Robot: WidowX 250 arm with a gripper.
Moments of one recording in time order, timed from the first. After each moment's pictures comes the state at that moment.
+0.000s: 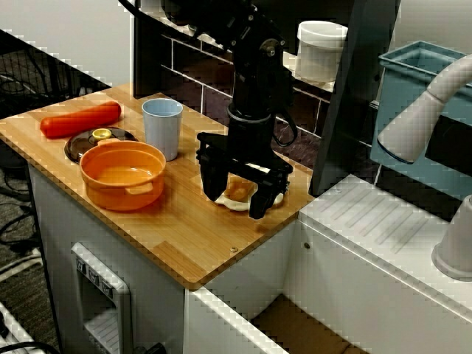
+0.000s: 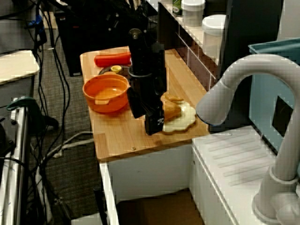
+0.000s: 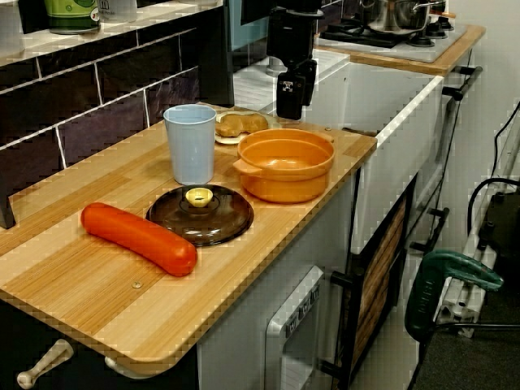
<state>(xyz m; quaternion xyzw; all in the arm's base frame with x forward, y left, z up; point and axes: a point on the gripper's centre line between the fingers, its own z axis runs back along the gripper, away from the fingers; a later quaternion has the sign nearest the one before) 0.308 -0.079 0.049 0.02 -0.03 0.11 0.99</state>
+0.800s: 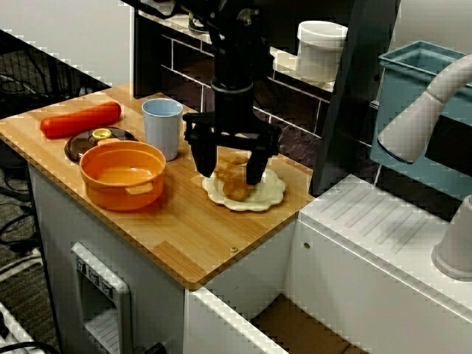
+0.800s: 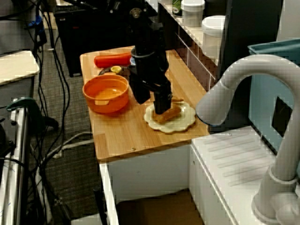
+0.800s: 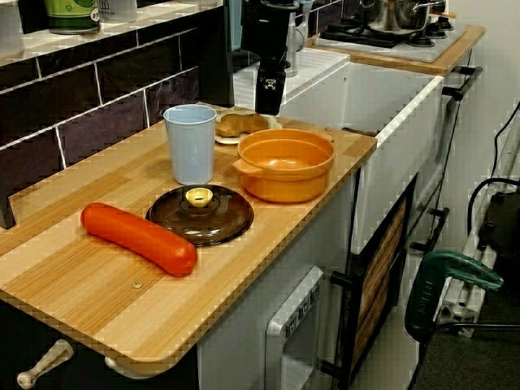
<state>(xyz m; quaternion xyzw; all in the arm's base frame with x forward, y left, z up) 0.329 -0.048 0.063 -0.02 -0.06 0.24 0.97</state>
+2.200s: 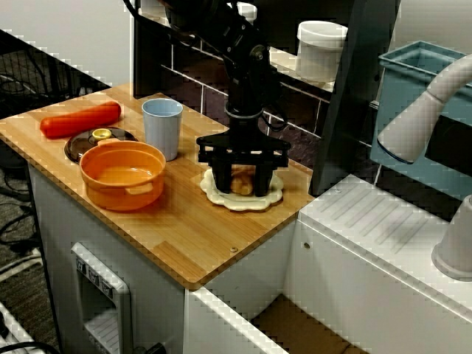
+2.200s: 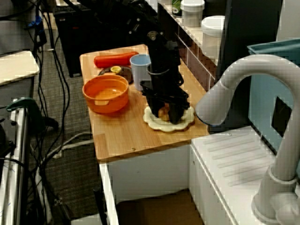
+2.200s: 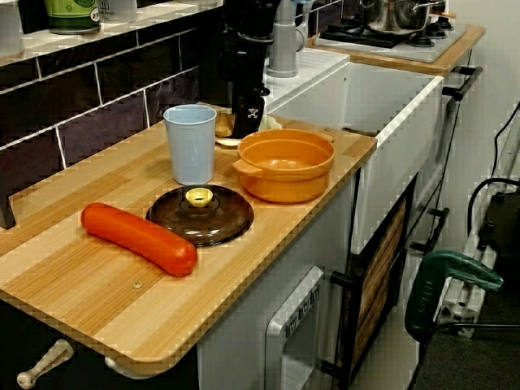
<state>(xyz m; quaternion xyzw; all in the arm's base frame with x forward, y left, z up) 0.354 -0.045 0.026 -0.01 -0.08 0.31 0.95</state>
